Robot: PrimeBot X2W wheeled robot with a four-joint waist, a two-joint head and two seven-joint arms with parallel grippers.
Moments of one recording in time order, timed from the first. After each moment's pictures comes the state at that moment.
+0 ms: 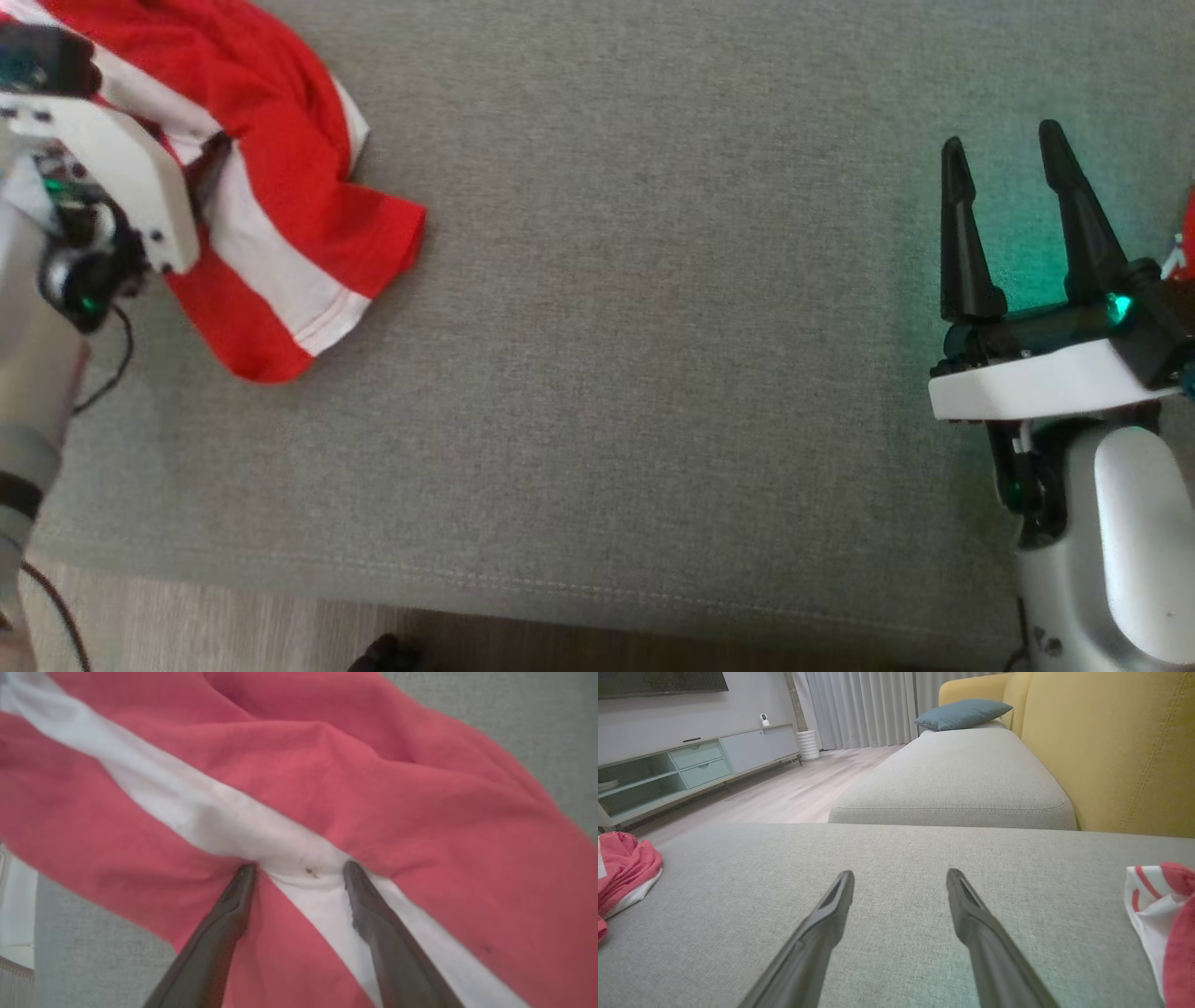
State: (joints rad) left arm -0.96 0.46 -0.64 0.89 -0.71 -0.13 0.30; right arm -0.26 -0.05 0.02 -0.07 0.06 0.13 -0.06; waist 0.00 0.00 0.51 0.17
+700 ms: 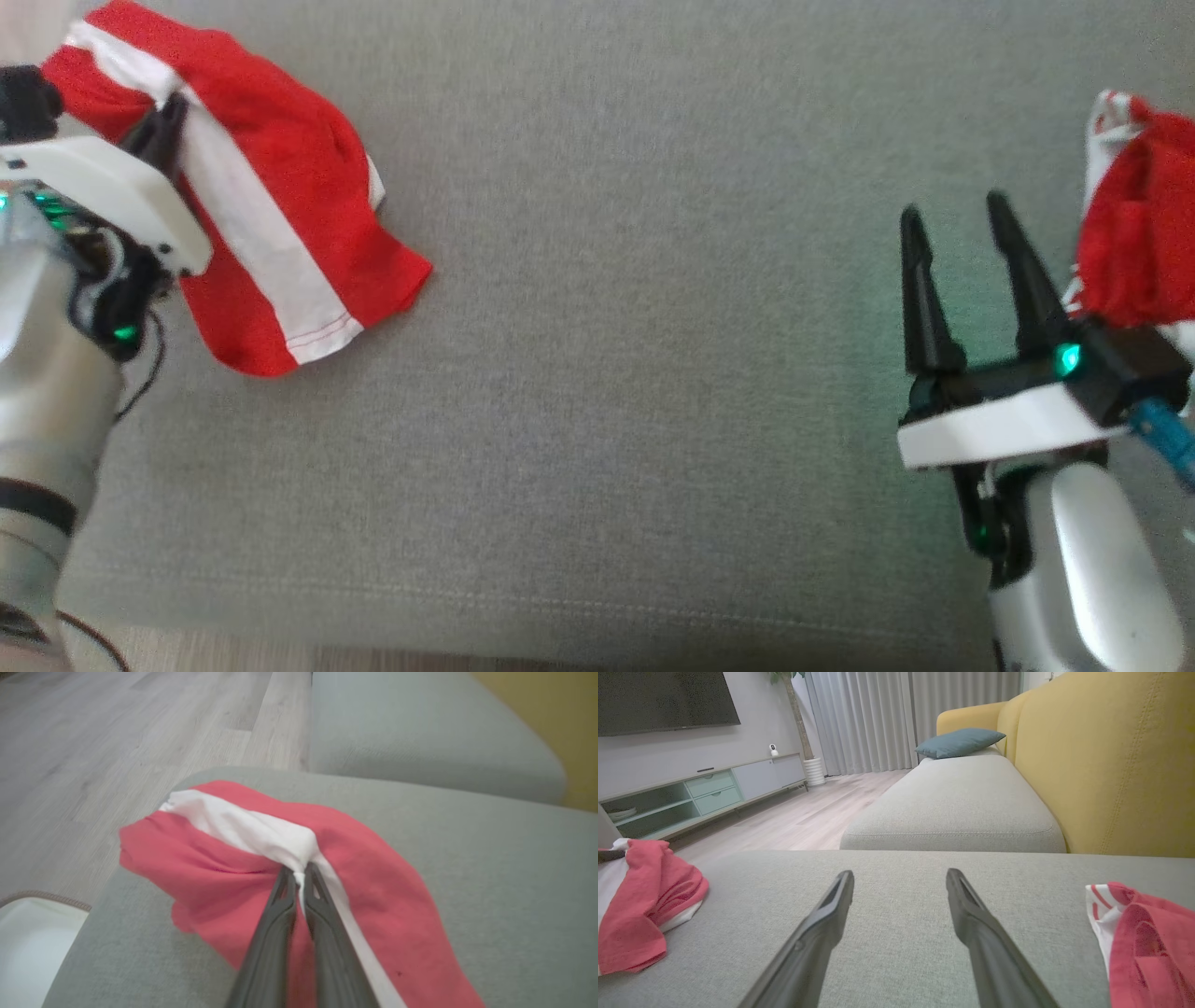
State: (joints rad) left arm -0.95 0.43 -0.70 0.97 -0.88 -0.13 -0.07; right arm -0.22 -0.05 0.06 0.05 0.12 0.13 -0.13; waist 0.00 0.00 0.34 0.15
